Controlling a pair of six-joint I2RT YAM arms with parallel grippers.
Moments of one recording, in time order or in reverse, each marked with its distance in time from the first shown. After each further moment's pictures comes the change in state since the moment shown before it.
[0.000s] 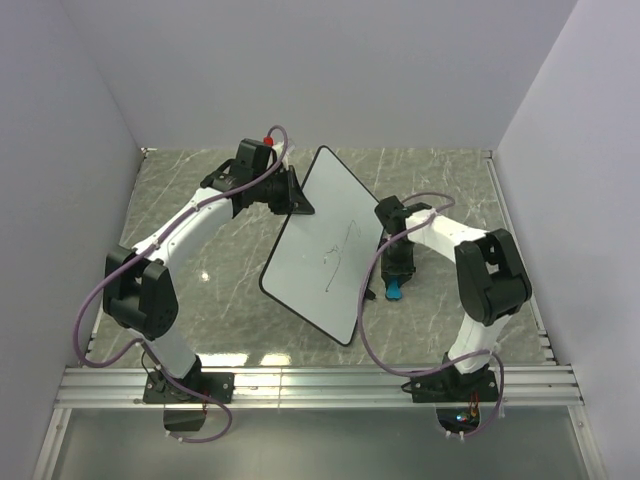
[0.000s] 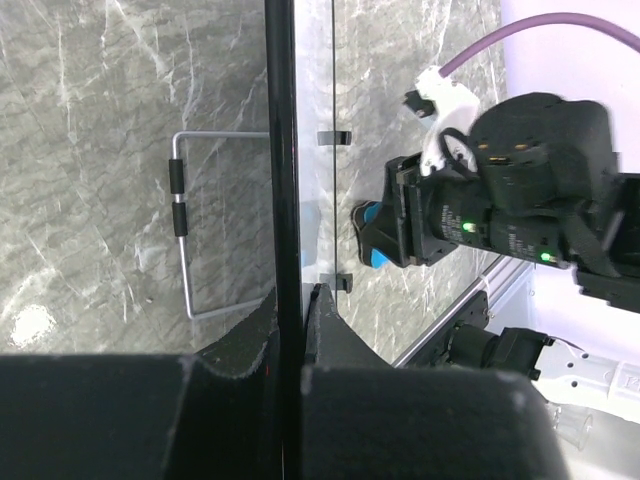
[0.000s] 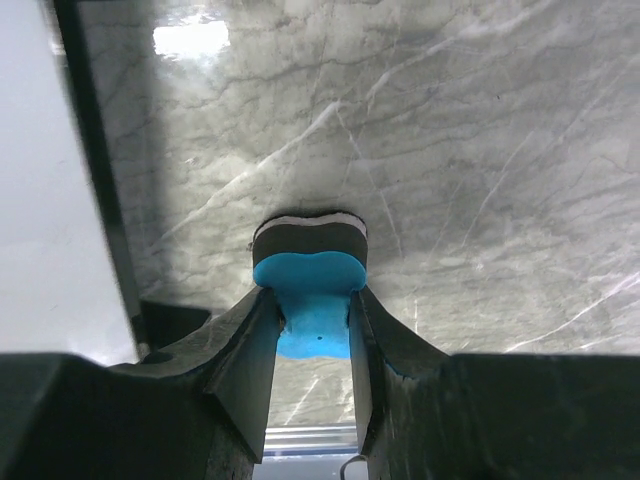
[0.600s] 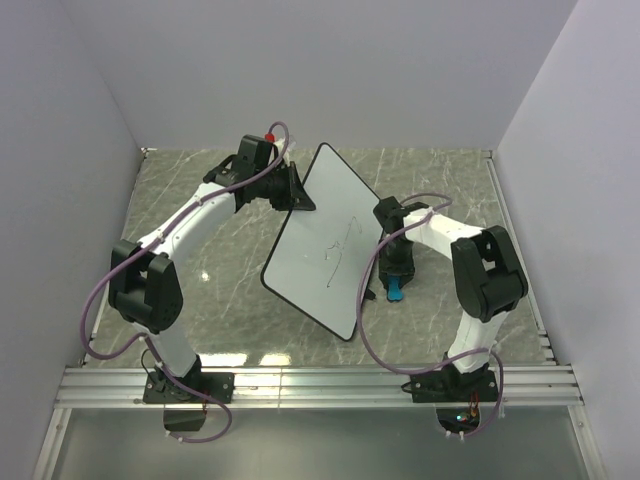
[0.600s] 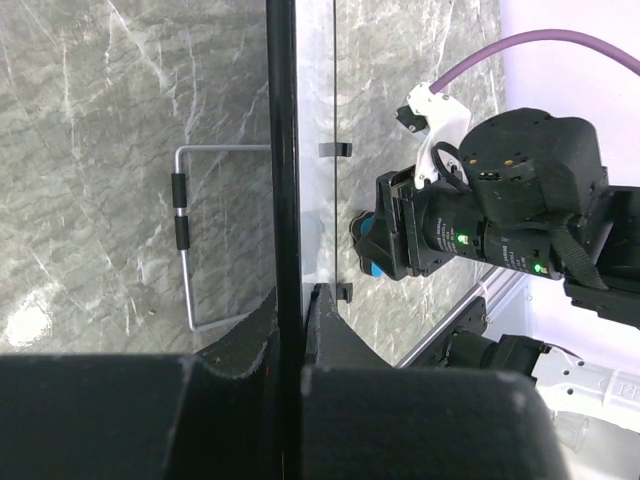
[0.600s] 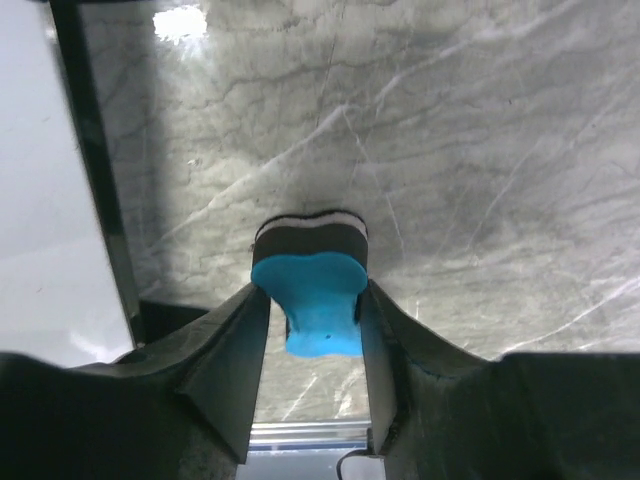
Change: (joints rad) left arm 0.009 0.046 0.050 -0.011 0.010 0.001; right arm 0.000 0.016 0.019 -0.020 -0.013 -0.013
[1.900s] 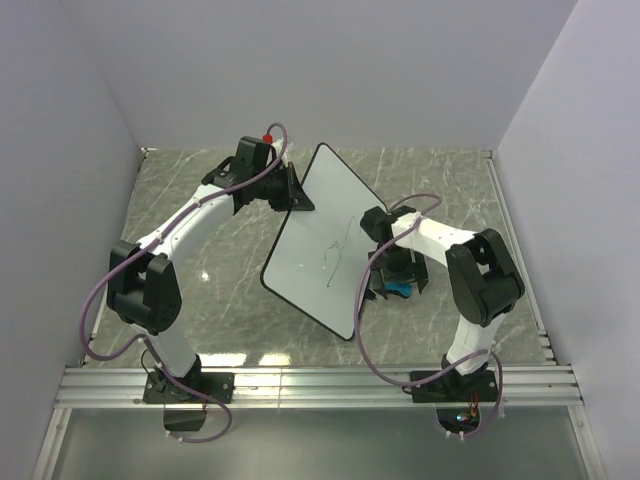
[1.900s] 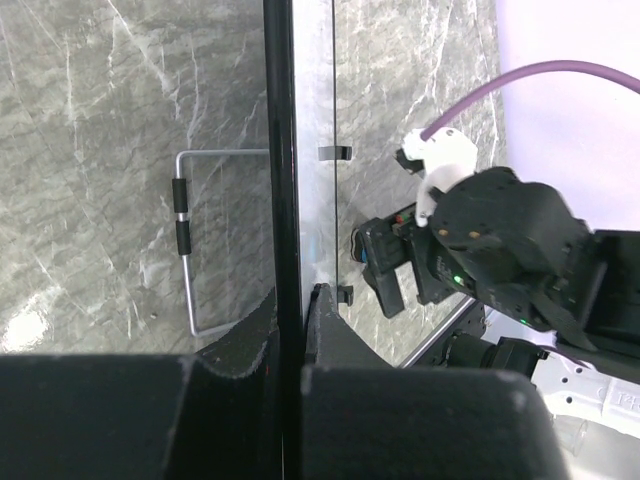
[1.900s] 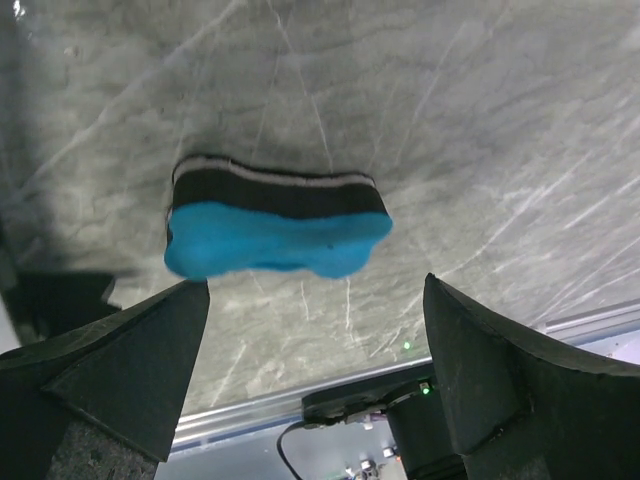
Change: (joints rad) left arm 0.008 -0.011 -0.031 0.036 0.006 -0.005; right arm 0.107 -0.018 0.003 -0.156 0.206 0.007
